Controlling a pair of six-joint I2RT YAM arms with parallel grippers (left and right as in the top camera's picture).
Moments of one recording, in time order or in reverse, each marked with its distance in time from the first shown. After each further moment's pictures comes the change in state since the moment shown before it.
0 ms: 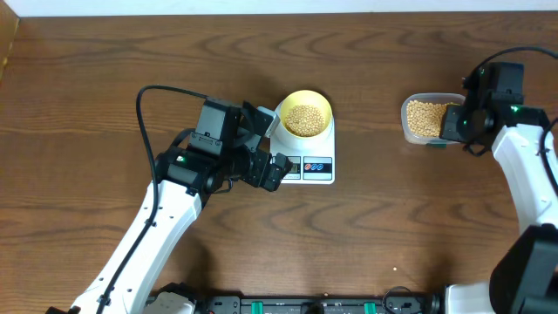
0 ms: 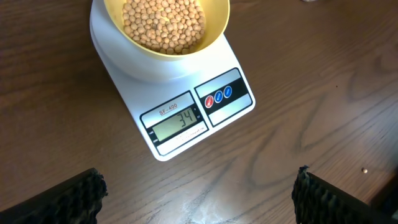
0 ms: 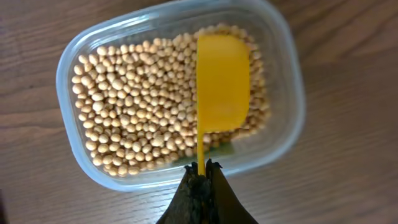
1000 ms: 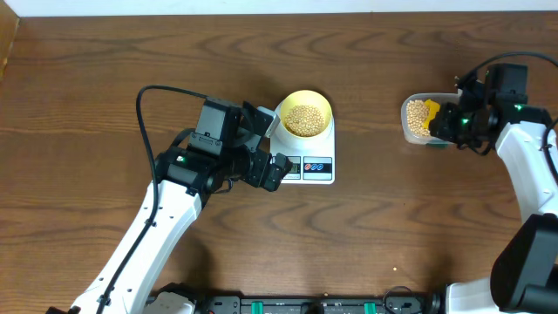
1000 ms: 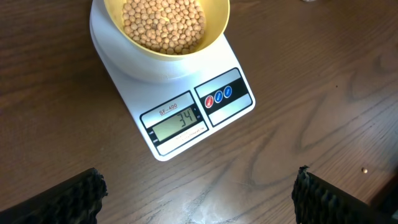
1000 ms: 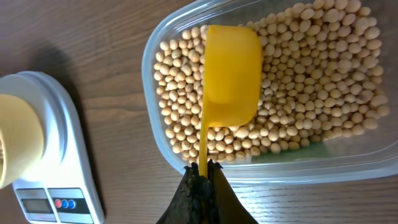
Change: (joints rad) left arm 0.000 0.000 0.000 0.000 0.000 0.000; right arm -0.043 0.031 0.000 0.007 -0.328 0.060
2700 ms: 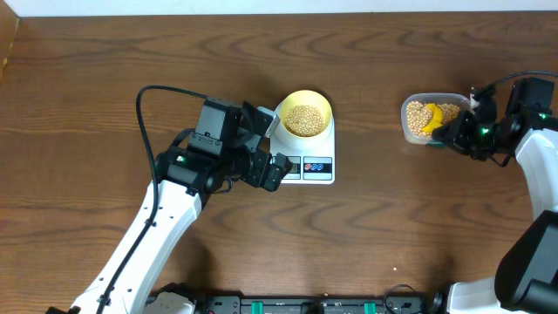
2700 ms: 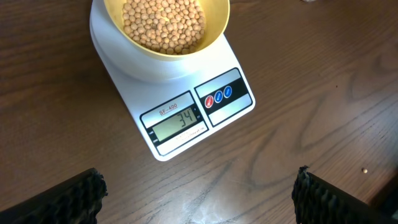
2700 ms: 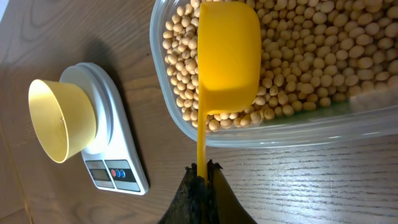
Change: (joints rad) left arm 0.000 0.000 0.000 0.000 0.000 0.000; right arm -0.130 0.002 -0.038 -0.064 -0.251 0.000
